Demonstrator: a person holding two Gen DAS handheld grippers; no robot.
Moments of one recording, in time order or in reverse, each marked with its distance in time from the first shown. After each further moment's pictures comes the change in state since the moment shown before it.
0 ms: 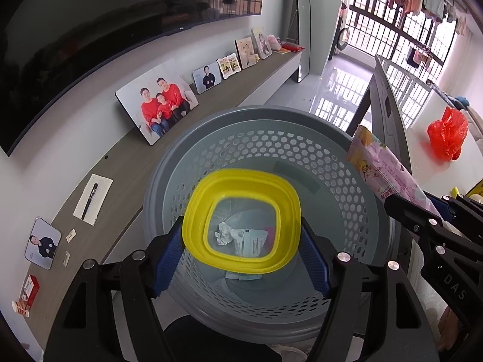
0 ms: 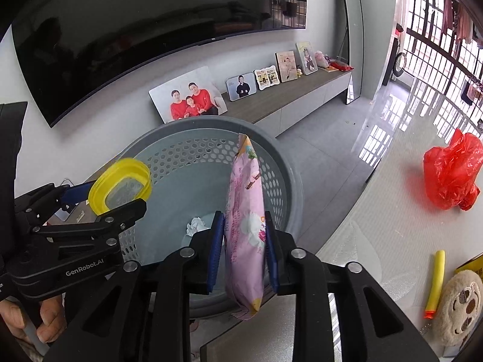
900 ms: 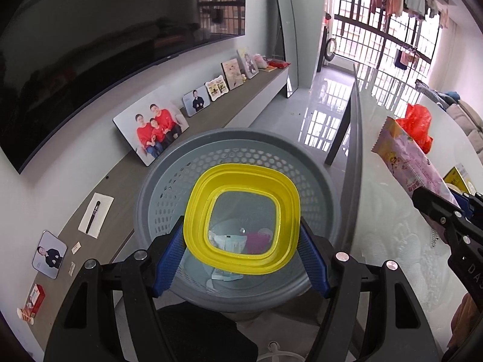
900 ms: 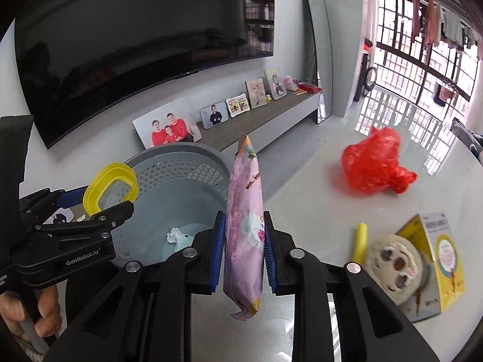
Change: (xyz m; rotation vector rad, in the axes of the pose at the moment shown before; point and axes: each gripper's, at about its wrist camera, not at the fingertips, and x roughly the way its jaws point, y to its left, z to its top) left arm -0.053 -0.044 -0.010 0.054 -0.090 0.003; right arm -0.080 -0.031 -0.027 0.043 -0.131 -0.089
